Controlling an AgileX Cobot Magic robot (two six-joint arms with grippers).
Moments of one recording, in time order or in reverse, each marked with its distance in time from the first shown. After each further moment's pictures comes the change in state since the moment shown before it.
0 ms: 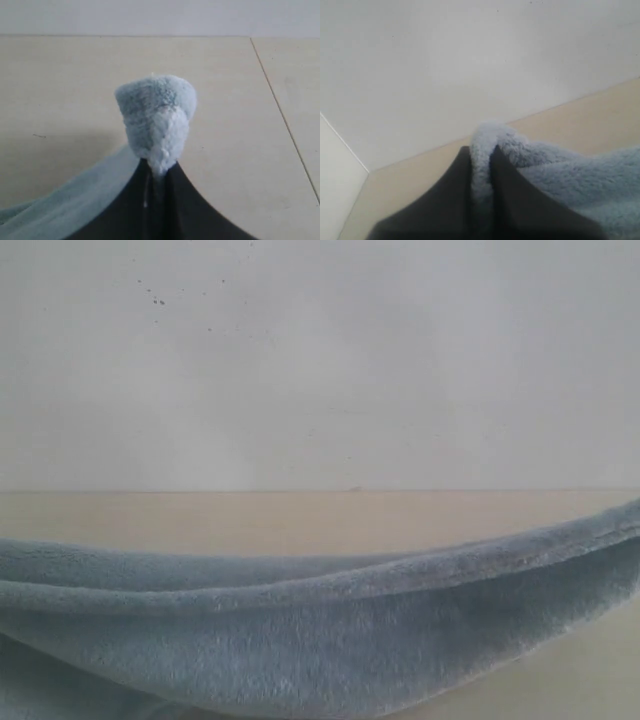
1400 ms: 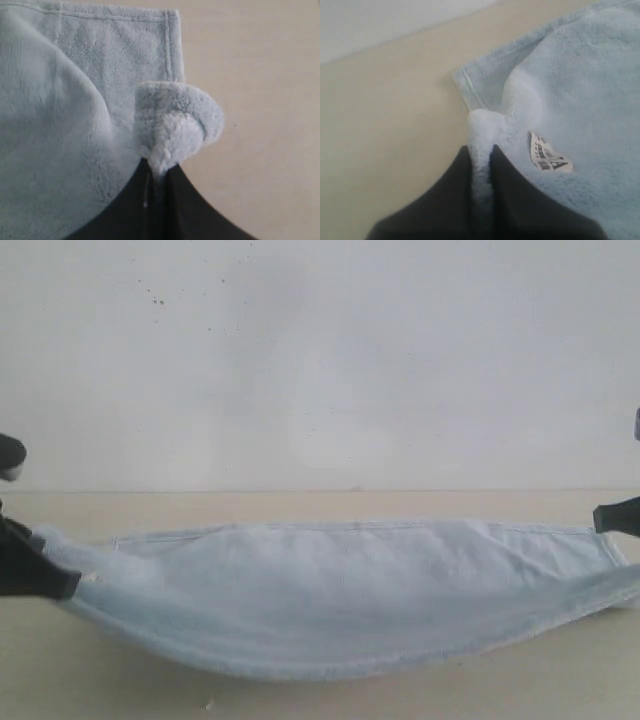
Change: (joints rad) left arm 0.373 0.843 -0.275 -0.006 0.428 -0.128; right arm -0.064 0.458 0.077 -0.117 -0.304 0.160
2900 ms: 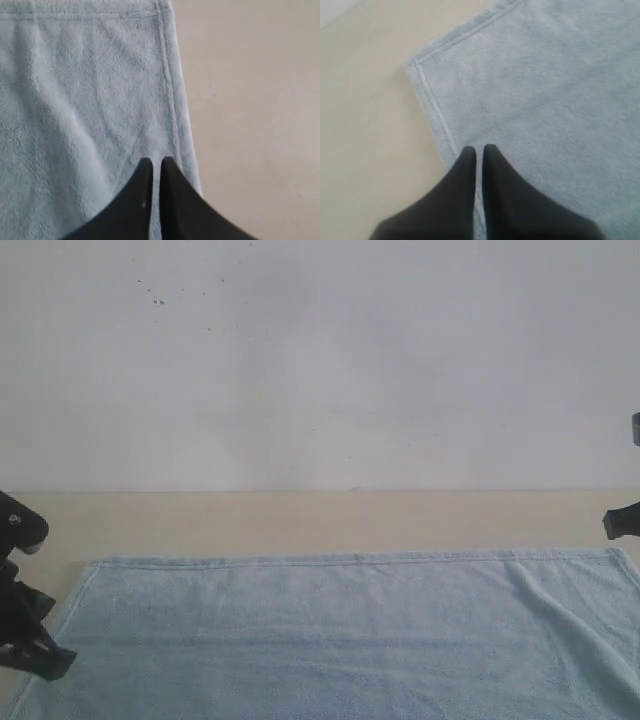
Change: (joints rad) left arm 0.004 0.031 0.110 0.269 0.084 -0.093; right arm -0.004 0.048 -0.112 0.065 0.217 -0.145
